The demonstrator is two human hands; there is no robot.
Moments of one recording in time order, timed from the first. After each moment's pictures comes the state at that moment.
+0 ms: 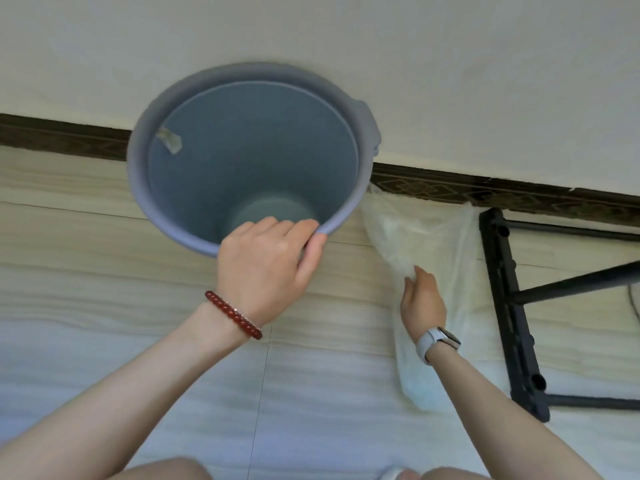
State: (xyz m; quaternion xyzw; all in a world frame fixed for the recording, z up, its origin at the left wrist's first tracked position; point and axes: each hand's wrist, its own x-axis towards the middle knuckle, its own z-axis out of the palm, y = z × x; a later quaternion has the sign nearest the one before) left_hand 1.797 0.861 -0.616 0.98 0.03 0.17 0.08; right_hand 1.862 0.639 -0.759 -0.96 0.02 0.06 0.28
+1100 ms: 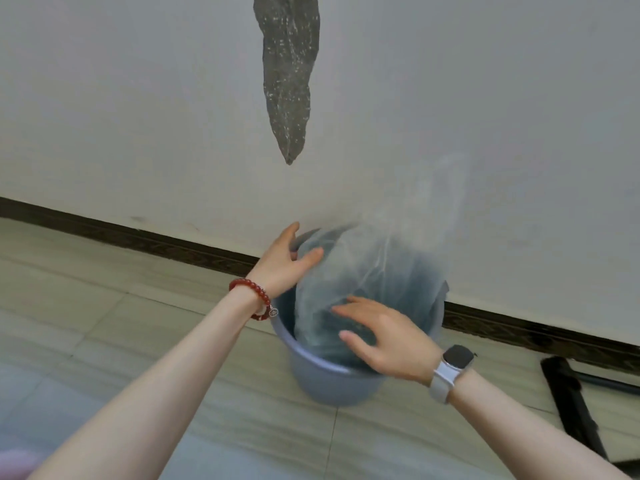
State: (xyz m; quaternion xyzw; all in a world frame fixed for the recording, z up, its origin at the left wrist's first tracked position) left_hand 1.843 0.999 -0.544 0.82 0.21 0.08 0.52; right_hand 1.878 0.805 -0.570 -0.83 -0.50 0.11 0.21
